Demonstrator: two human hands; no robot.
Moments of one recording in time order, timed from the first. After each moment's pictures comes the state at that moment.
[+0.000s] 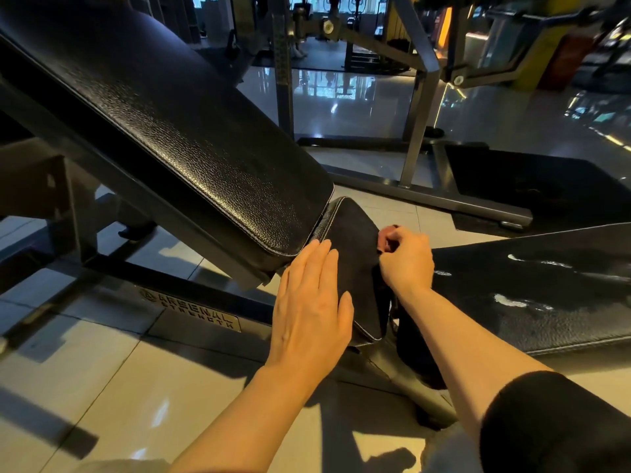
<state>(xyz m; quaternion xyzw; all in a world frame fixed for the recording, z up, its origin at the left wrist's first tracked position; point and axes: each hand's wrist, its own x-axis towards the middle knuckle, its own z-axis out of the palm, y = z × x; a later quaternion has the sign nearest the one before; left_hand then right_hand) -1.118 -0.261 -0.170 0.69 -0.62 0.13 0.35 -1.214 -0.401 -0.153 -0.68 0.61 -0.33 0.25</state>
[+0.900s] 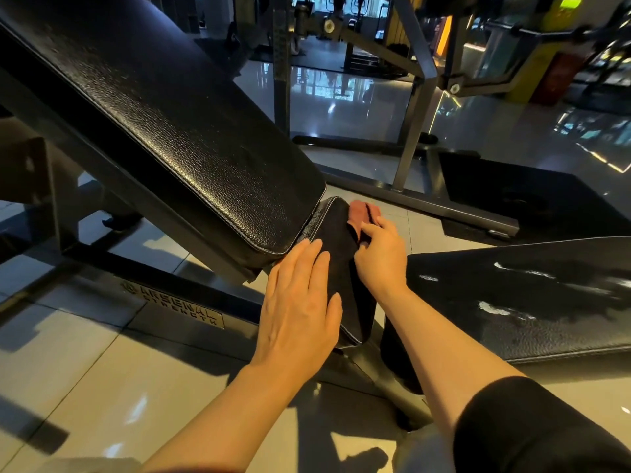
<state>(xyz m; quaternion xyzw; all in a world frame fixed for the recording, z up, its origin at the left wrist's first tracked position) -1.118 -0.264 -0.173 0.70 -0.62 0.13 0.34 -1.196 -0.402 -0.148 -0.75 0.54 -0.31 0.22</state>
